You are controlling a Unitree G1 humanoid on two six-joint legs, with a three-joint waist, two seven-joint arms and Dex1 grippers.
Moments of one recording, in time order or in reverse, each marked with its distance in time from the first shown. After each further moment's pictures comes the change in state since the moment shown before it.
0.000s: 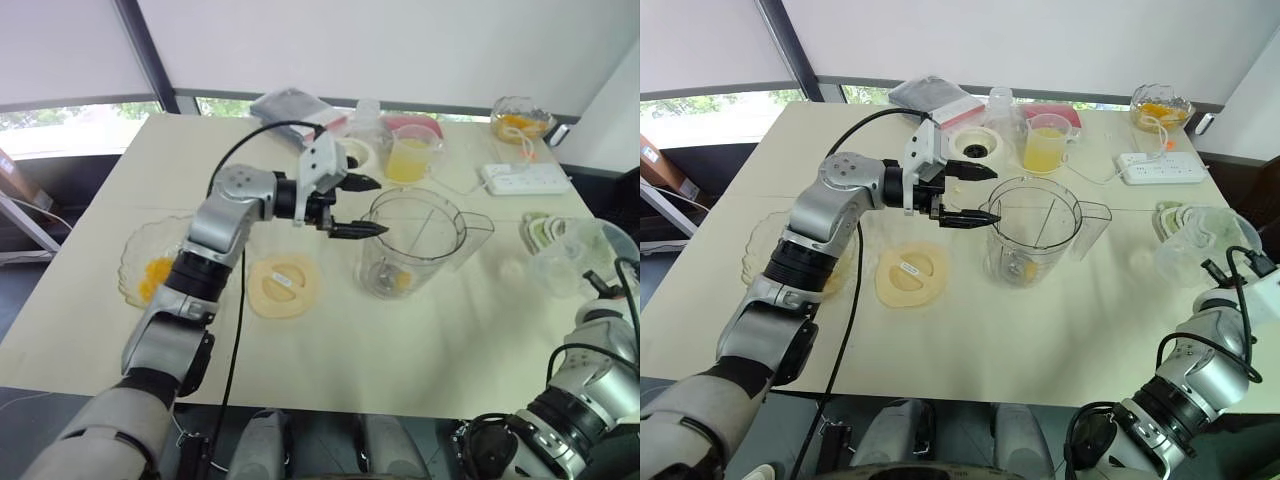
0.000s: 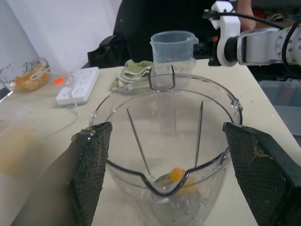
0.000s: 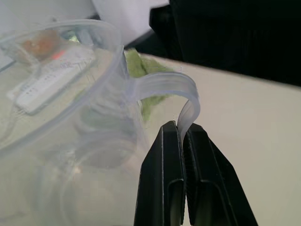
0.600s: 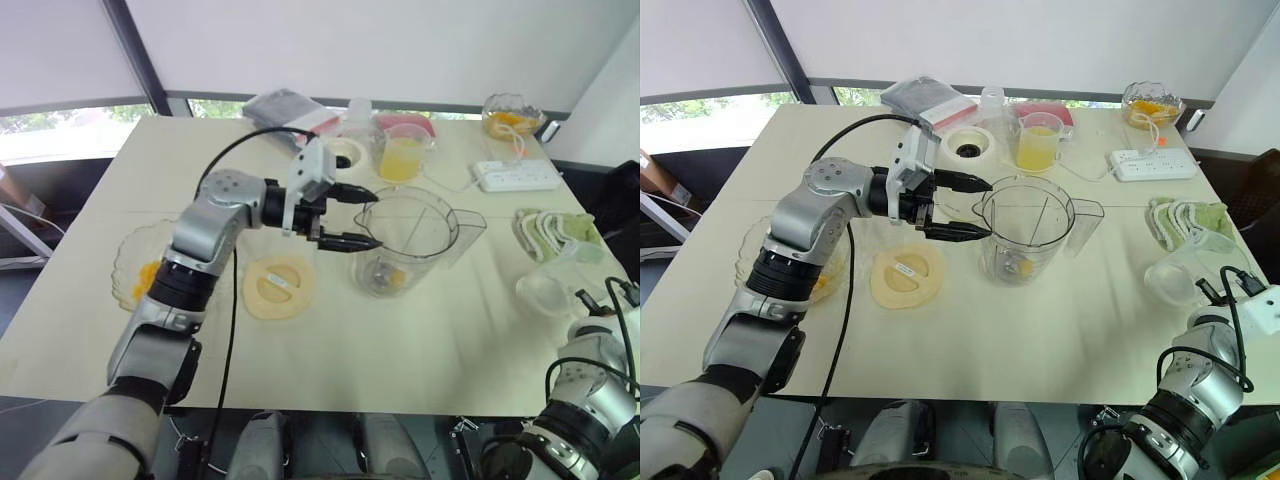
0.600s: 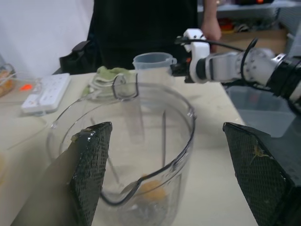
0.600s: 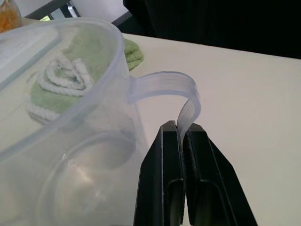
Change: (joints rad) left arm 0.047 0.062 0.005 -0.149 -0.115 0.136 -0.064; right arm 0.094 -0.078 0.063 0.137 0.137 -0.100 -0.050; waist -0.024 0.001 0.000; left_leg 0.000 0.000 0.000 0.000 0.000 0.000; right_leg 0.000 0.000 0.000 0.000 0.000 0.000
